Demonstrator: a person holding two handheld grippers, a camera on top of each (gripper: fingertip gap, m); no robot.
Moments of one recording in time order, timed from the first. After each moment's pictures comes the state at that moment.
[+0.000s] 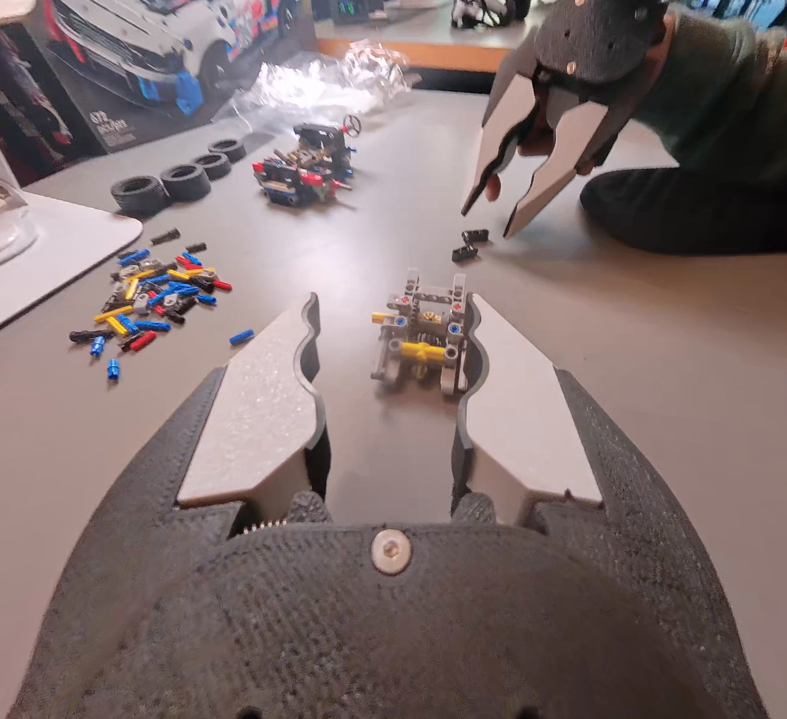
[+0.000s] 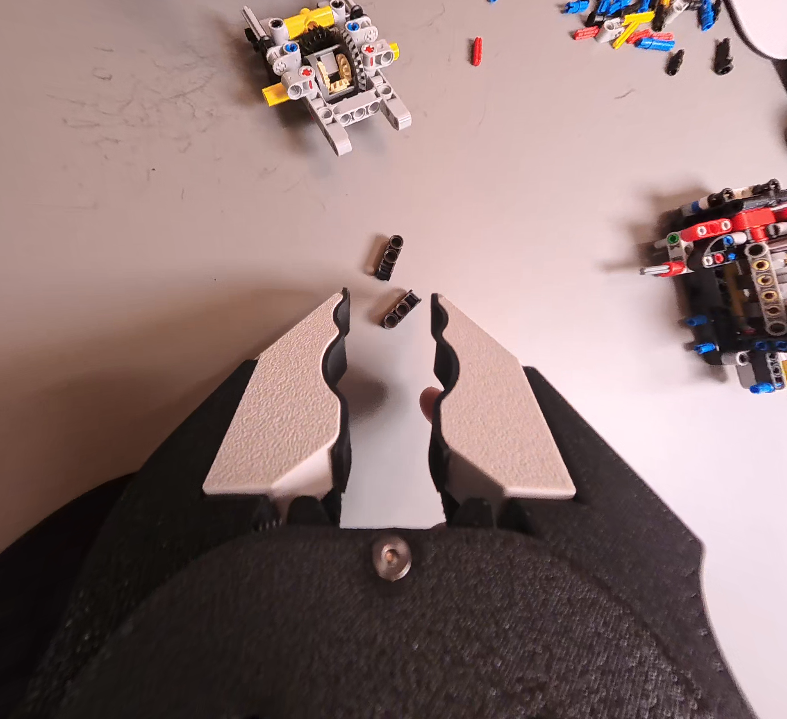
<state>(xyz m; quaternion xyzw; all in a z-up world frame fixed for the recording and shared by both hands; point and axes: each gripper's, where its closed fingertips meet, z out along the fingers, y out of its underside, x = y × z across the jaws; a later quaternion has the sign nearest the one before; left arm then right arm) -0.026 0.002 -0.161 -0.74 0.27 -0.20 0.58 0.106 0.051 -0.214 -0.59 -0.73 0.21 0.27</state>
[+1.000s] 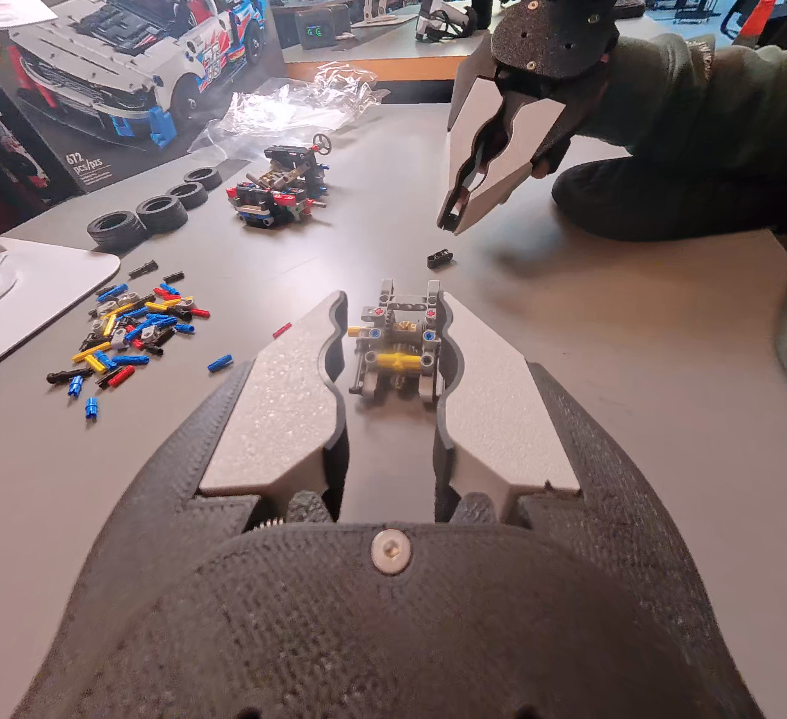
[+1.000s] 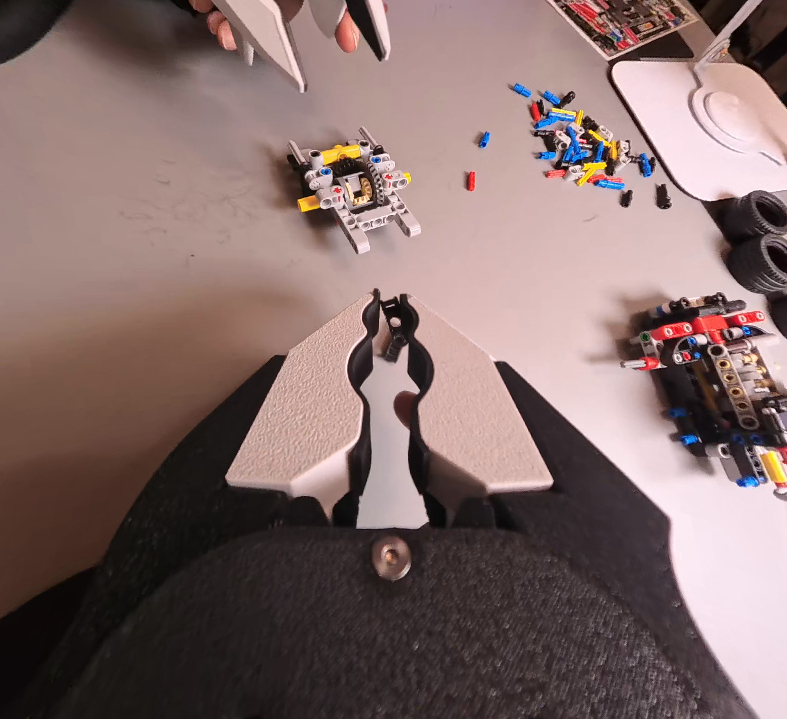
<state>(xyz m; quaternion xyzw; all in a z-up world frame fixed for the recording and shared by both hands) -0.009 -0.007 -0.160 -0.72 0.32 -0.20 0.58 0.075 0.037 -0.191 -0.53 -0.72 0.28 0.35</state>
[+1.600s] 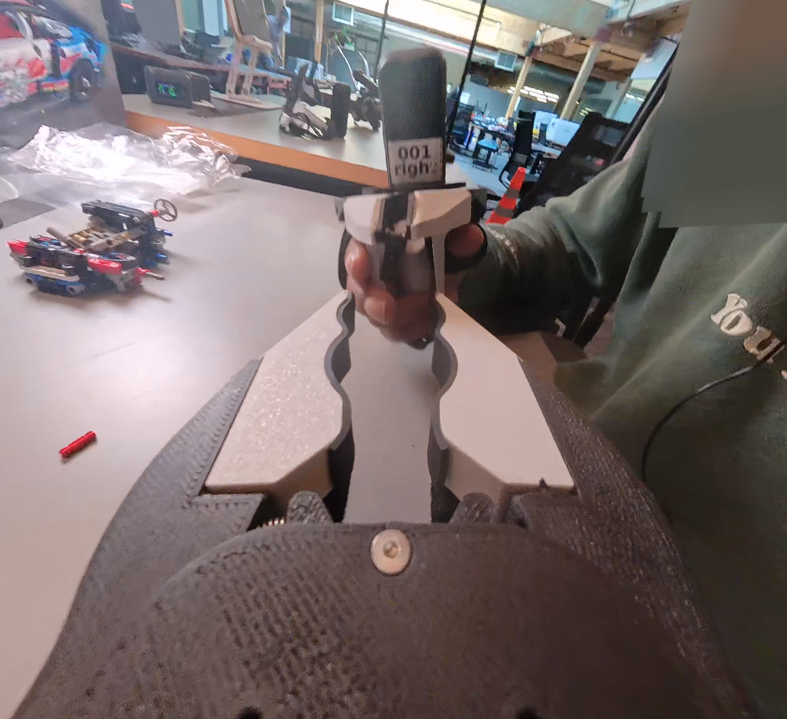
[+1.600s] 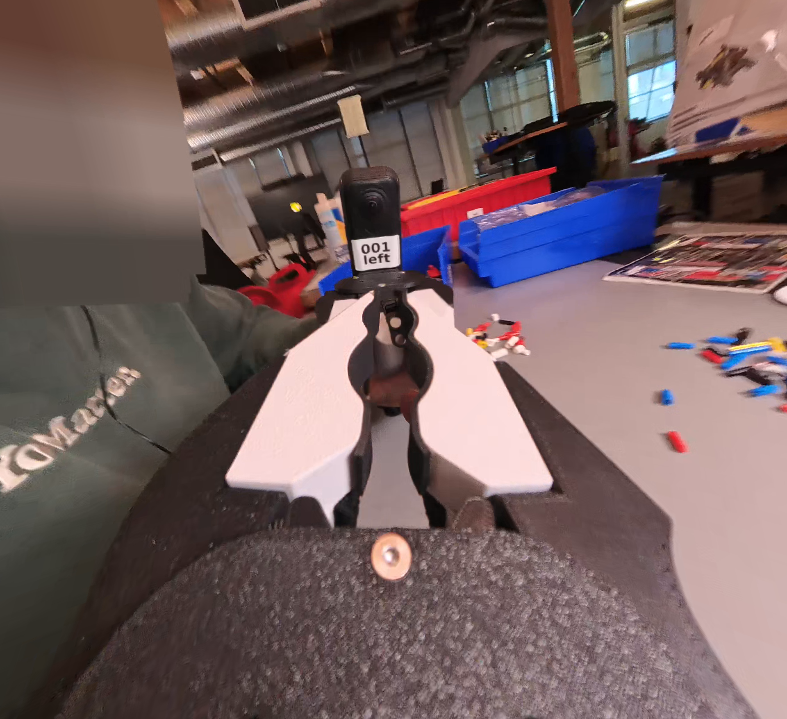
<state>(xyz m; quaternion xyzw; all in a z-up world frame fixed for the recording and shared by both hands) 0.051 -0.036 -0.113 -0.65 0.30 -0.42 0.56 0.021 -0.042 -0.079 -0.44 -0.45 0.70 0.35</state>
